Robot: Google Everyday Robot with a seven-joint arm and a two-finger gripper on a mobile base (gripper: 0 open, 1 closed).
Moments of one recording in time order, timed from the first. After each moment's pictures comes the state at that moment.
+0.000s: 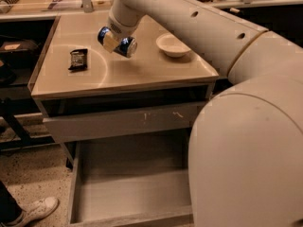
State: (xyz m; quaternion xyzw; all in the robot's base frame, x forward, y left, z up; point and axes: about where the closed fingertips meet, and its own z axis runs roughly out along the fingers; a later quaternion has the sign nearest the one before) arm 0.758 0.103 0.889 -0.50 0.80 0.03 0.33
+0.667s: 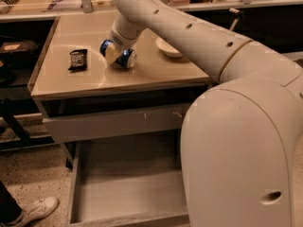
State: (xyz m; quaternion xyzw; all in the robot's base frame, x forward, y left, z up) arm 0.770 0.110 0.840 -0.50 0.80 0.06 0.31
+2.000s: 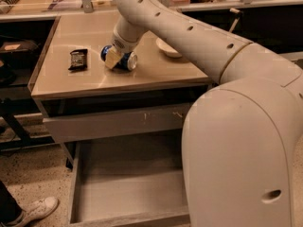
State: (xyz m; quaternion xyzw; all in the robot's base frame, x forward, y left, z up) arm 0.767 0.108 0.830 -0.51 0.80 0.07 0.30
